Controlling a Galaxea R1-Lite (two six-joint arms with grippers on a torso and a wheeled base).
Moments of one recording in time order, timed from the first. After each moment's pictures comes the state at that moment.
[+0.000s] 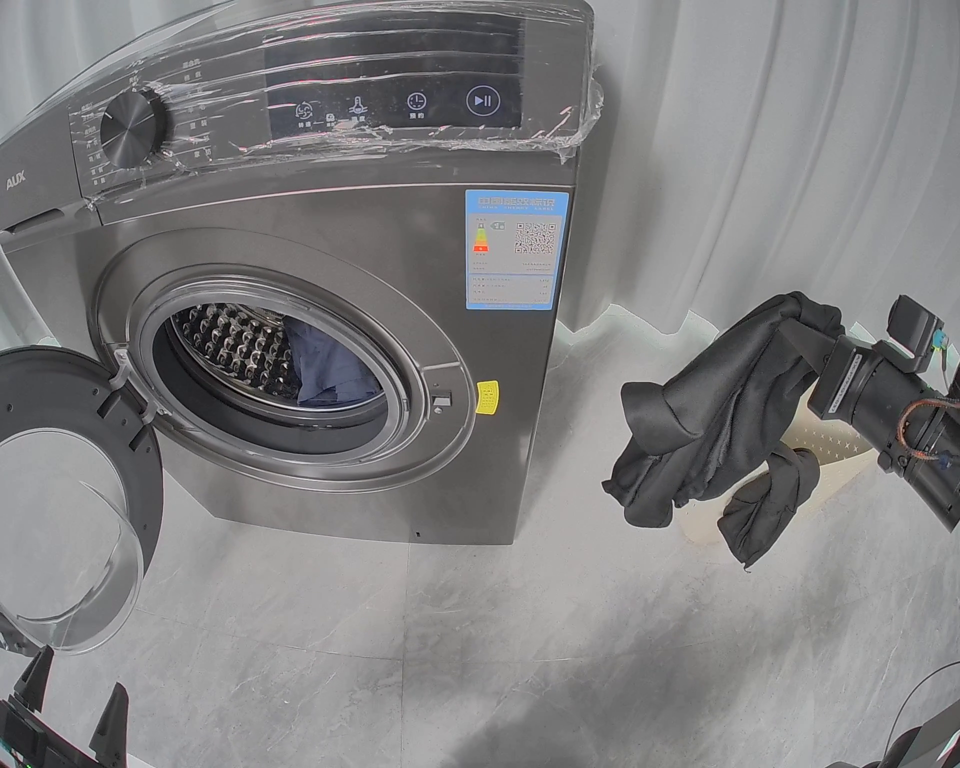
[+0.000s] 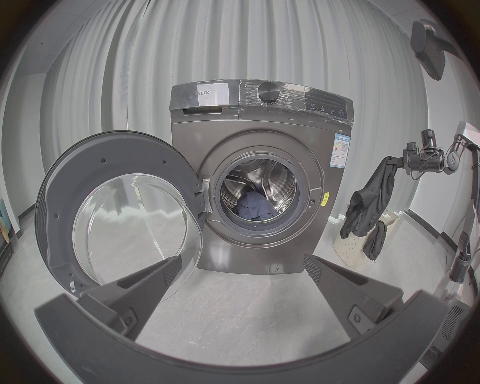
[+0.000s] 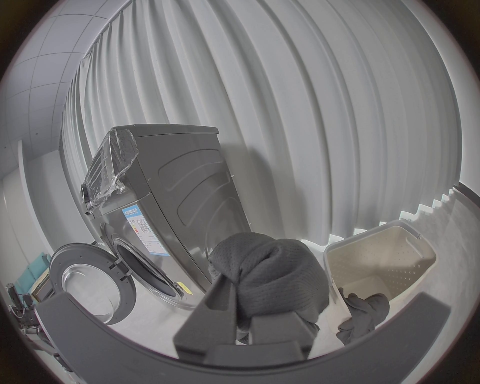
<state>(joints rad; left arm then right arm) 0.00 0.02 -0.02 0.00 0.00 -0.03 0.48 1.35 -0.61 -0.84 -0.18 0.20</state>
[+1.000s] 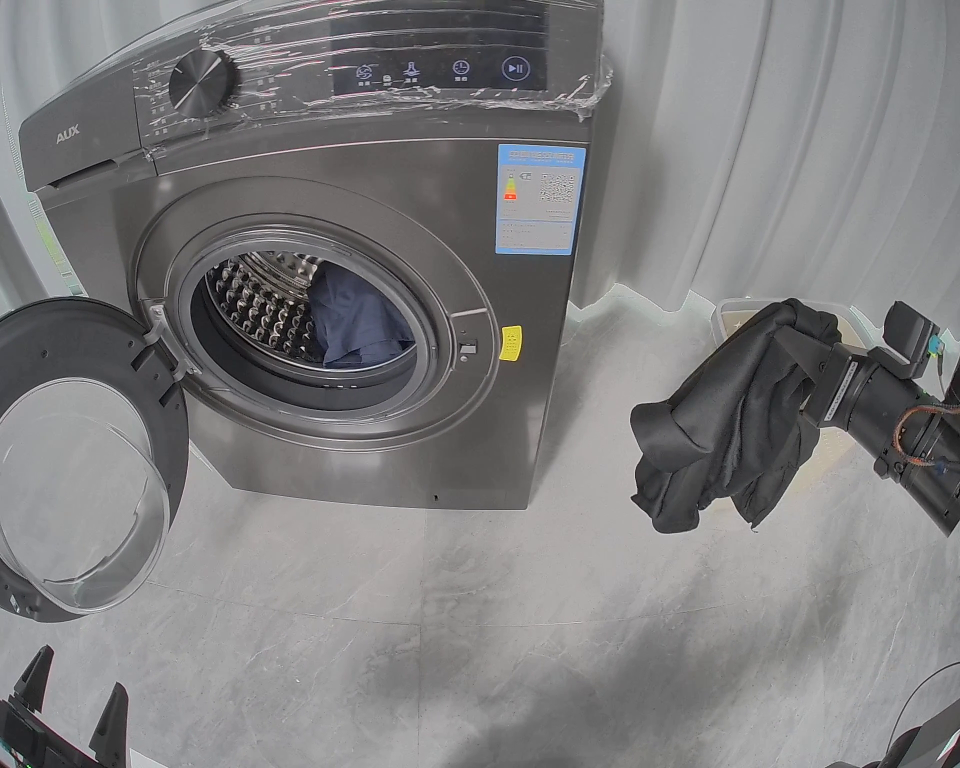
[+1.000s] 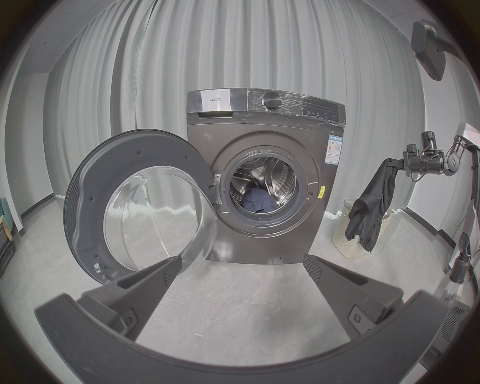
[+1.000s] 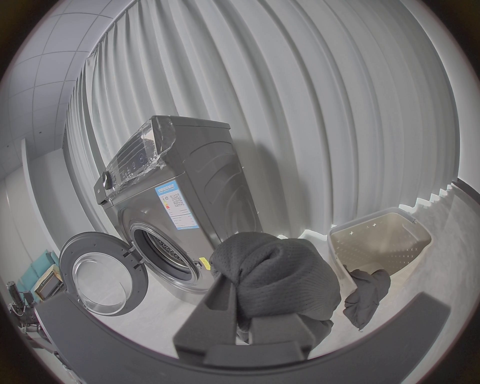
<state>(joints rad) 0.00 0.02 -0.02 0.00 0.00 -0.03 0.48 1.36 -0.60 -0.85 -0.17 0.20</state>
